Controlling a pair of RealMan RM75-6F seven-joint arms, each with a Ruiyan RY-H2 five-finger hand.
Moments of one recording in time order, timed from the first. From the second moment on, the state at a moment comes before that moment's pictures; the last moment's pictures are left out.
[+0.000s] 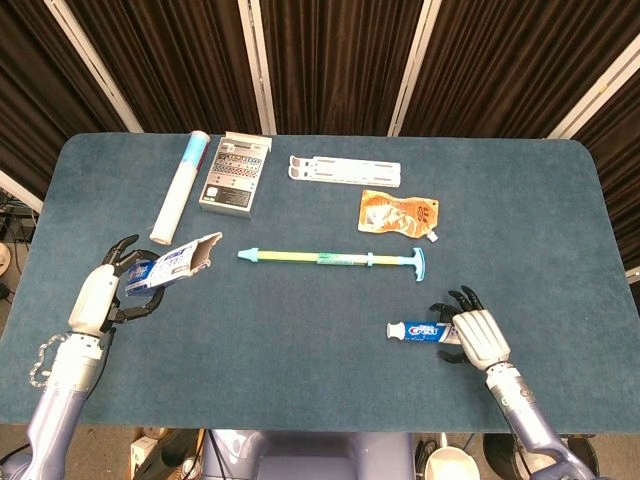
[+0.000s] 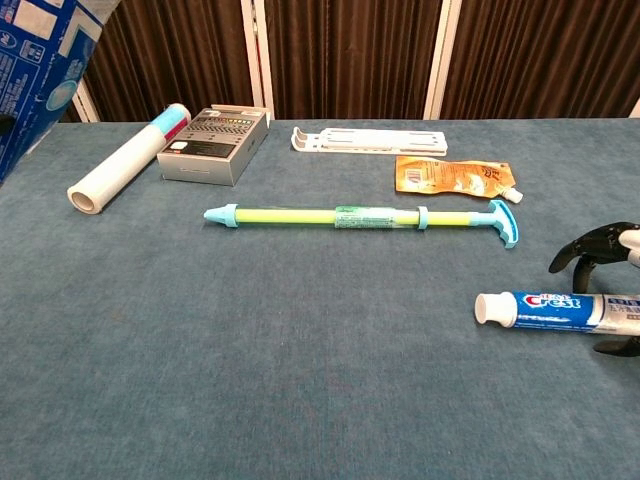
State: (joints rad) left arm -0.33 -1.23 -0.23 -1.89 1.28 1.27 -0.19; right arm 0.35 -1.48 0.02 -1.29 -1.52 1.15 0.05
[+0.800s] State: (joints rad) left arm -0.33 -1.25 -0.21 -1.88 1.28 1.27 -0.19; right arm 0.36 -1.47 0.01 -1.21 -1.54 1.17 0.13
